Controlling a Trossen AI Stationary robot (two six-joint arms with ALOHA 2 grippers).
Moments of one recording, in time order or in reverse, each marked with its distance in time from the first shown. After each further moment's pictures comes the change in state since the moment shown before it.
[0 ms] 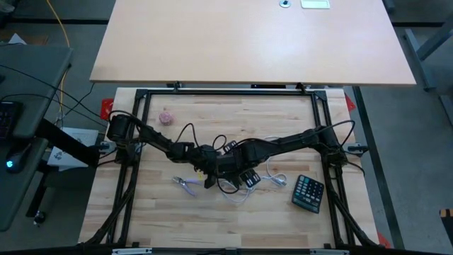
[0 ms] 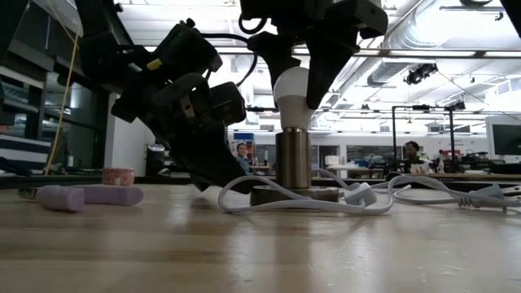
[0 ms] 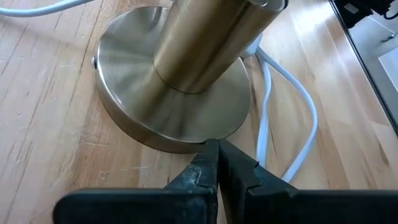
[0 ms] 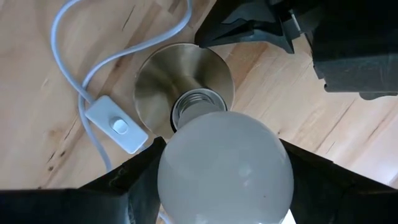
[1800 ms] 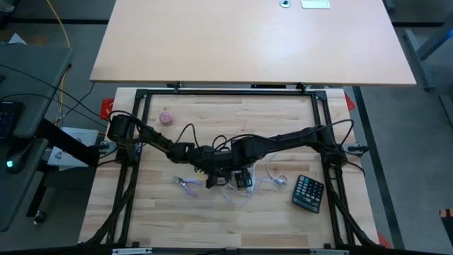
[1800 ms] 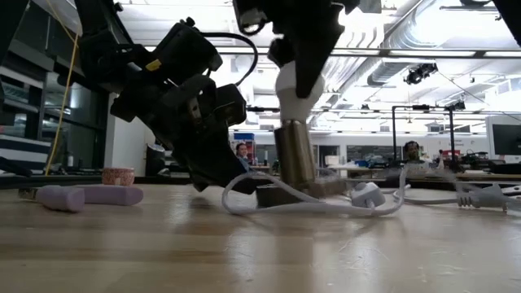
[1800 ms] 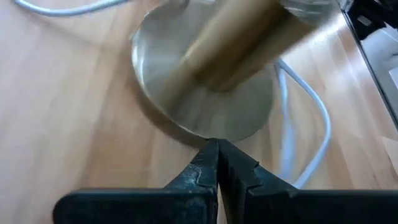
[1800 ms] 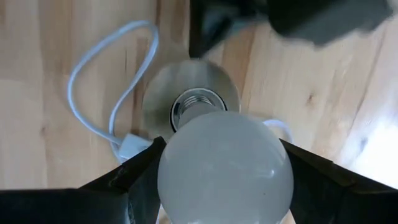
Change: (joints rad) left arm -0.001 0.001 0.002 0.000 -0.055 -0.050; right arm -0.019 0.007 0.079 -0.073 -0.074 0.440
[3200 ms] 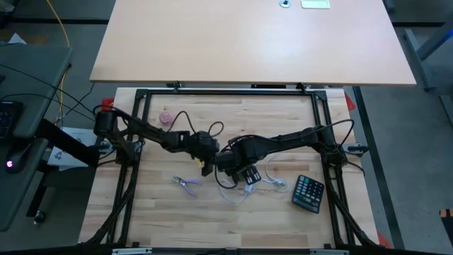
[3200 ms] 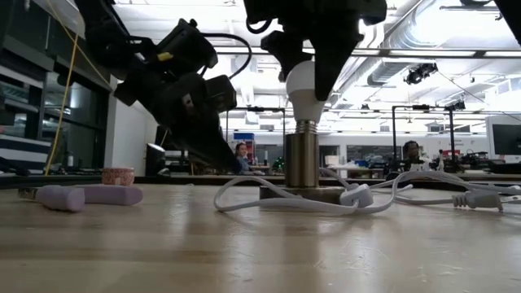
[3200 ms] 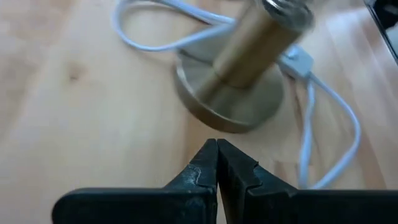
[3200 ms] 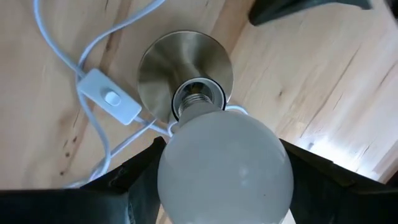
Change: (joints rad) left arm 0.123 -0.168 -0.024 -0.202 0.047 0.184; right arm 0.004 -0.006 0.013 -0.098 0.108 -0.284
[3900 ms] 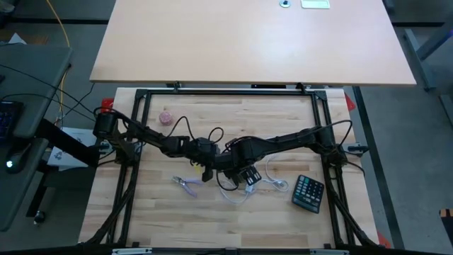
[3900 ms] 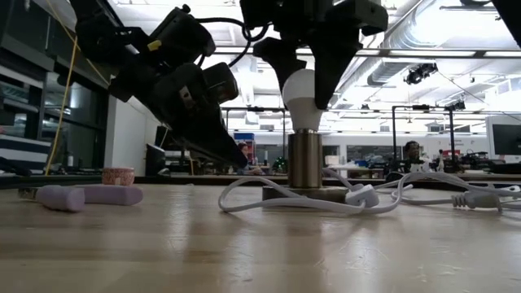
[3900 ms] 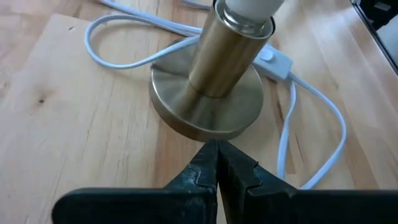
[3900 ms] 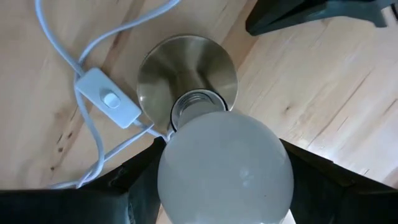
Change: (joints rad) left arm -0.082 0.005 0.000 0.060 -0.080 0.007; right arm -0.002 0.031 -0.009 0.029 -0.026 -0.106
